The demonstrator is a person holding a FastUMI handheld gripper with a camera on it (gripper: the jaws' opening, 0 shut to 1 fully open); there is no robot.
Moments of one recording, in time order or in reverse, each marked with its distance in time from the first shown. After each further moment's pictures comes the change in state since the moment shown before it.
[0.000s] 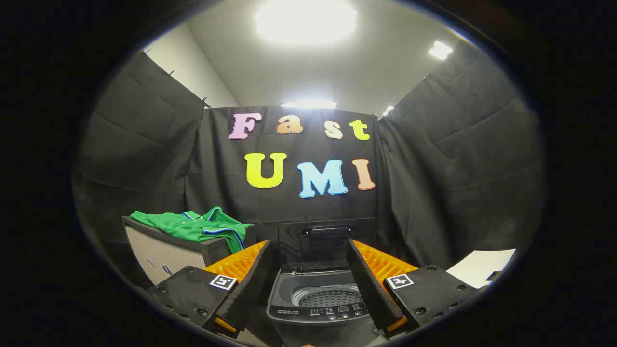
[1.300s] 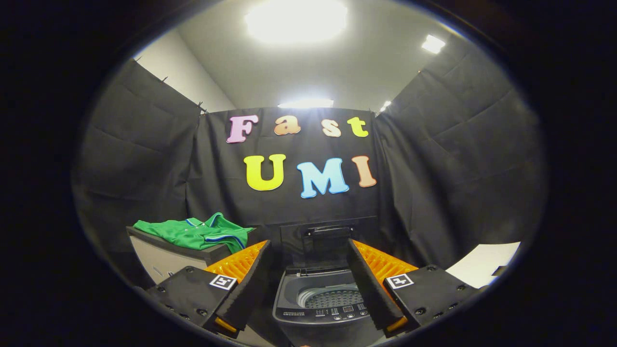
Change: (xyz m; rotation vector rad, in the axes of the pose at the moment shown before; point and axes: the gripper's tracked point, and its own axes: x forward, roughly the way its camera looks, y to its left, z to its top) arm 0.009 0.006 0.017 0.052 0.000 0.025
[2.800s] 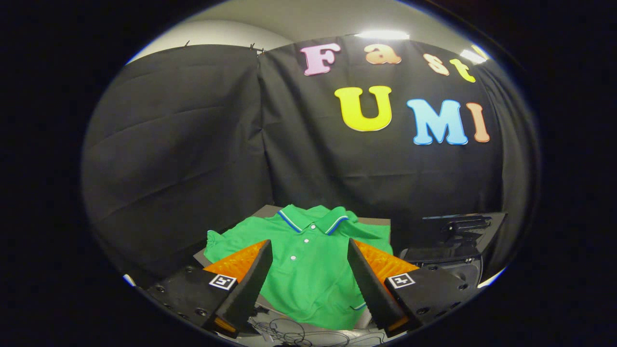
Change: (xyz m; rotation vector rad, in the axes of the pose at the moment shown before) arm 0.159 0.302 0.012 0.008 0.630 0.496
